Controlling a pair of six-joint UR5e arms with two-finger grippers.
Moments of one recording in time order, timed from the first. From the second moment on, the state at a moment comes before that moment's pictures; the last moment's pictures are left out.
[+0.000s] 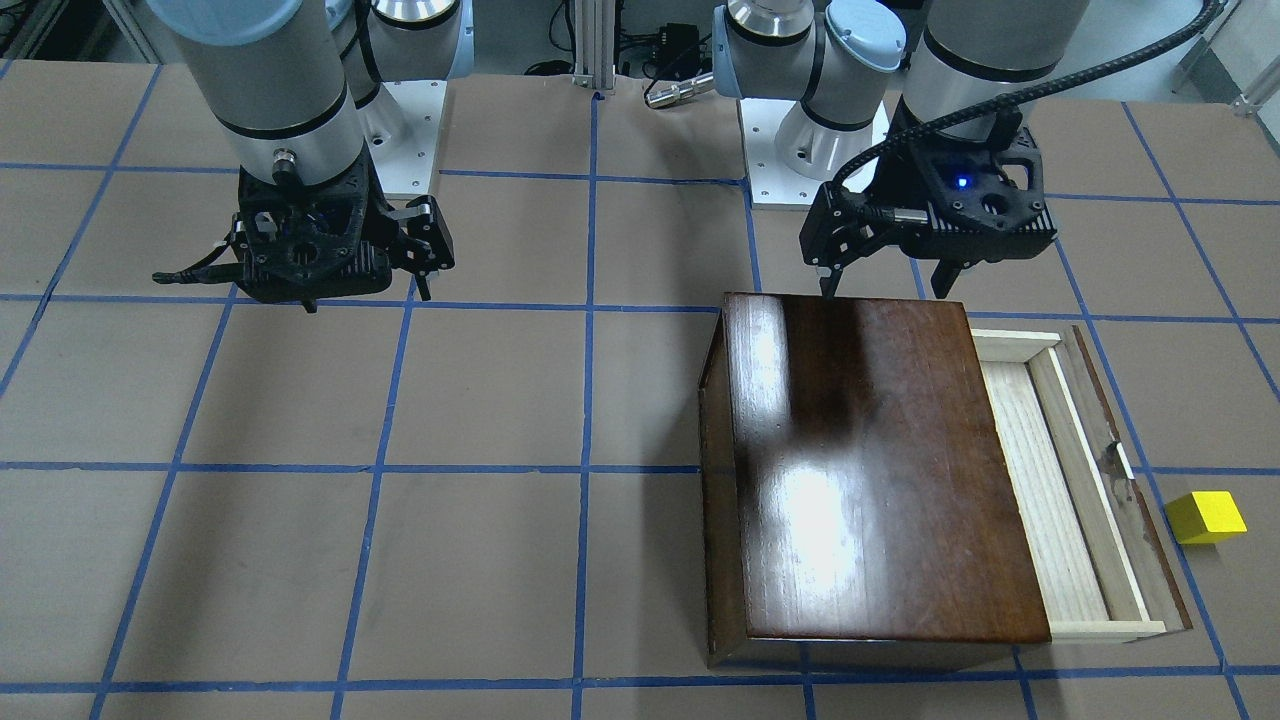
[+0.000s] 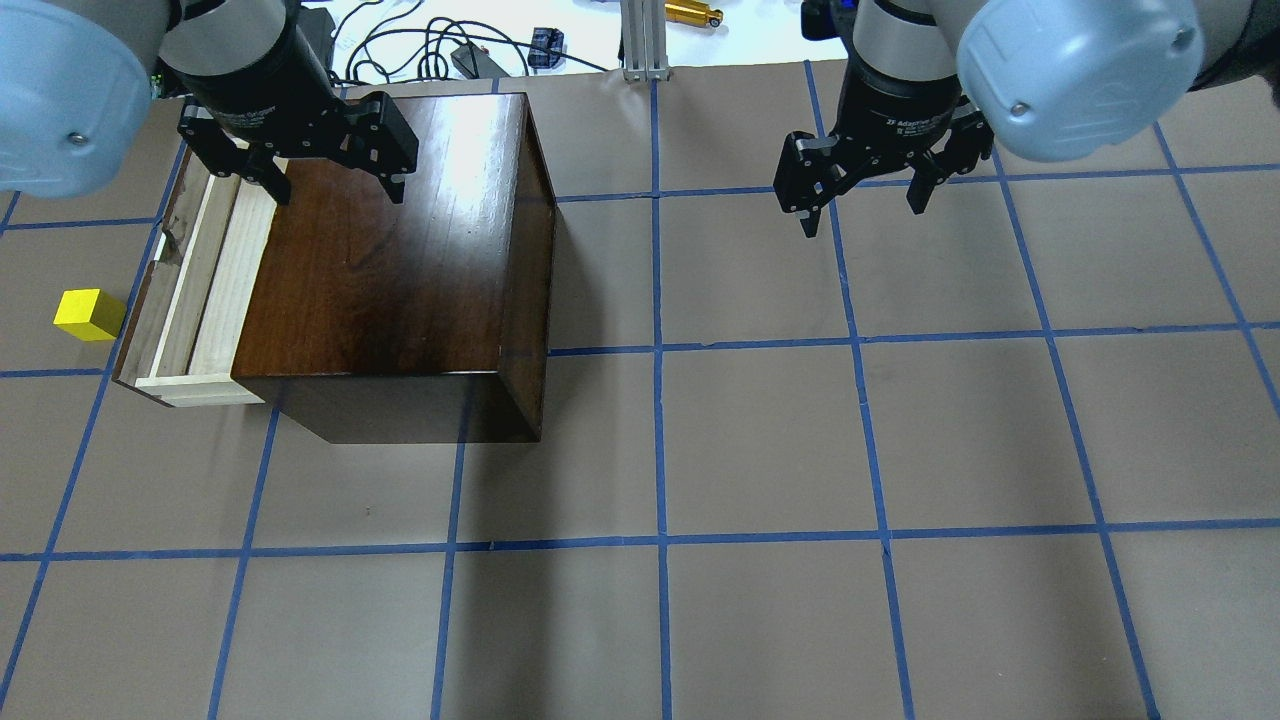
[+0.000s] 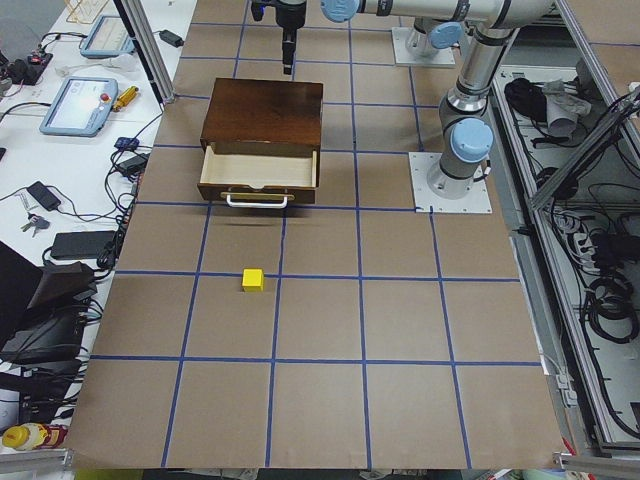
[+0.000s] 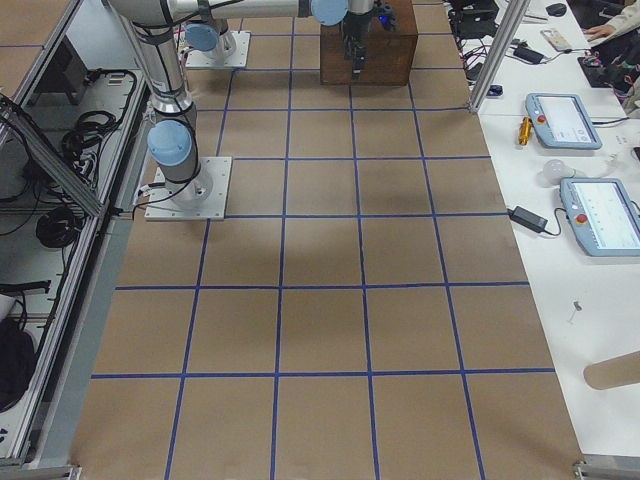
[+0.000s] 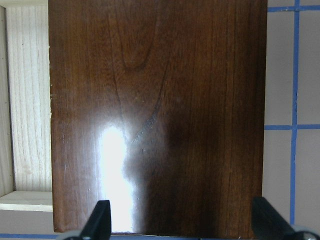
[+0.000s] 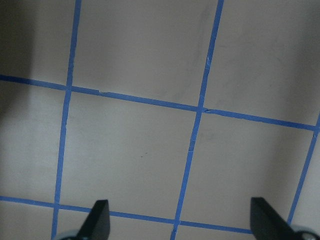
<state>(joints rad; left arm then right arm) -1.60 -1.62 -1.49 -1.51 1.62 -0.02 1.70 -1.45 1.48 -1.58 -1.60 -0.05</state>
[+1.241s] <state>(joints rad) -1.11 -1.64 -1.49 -1.58 1.61 0.60 1.70 -1.45 1.48 -1.58 -1.60 -0.05</state>
